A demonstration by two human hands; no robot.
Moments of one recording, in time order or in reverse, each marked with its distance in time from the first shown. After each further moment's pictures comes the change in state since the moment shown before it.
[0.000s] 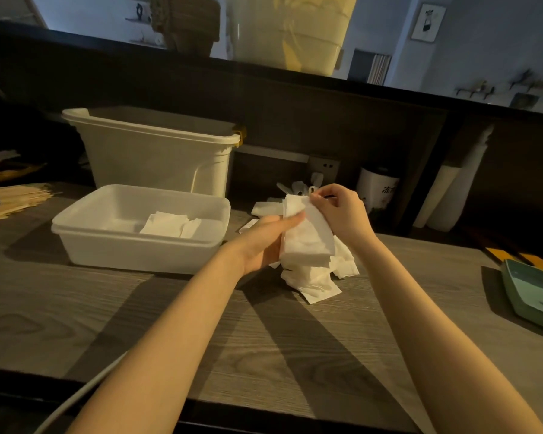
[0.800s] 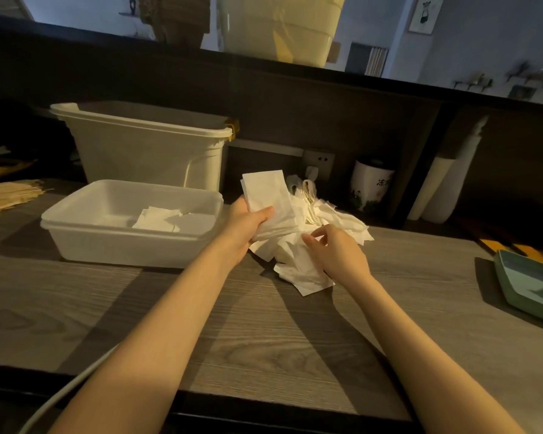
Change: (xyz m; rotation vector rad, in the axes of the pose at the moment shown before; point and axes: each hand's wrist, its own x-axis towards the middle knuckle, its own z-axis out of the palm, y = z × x) left_hand 0.019 -0.010 -0.014 0.048 0.446 0.198; right_hand -0.052 0.036 0.006 -0.359 -0.156 0.170
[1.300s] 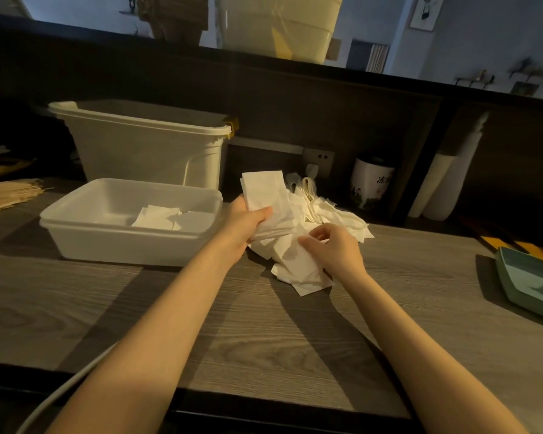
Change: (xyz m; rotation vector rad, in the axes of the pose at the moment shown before) left_hand -0.002 0.000 0.000 0.022 -0.006 -0.006; right_hand -0.002 -0.002 0.004 0.249 0.000 0.057
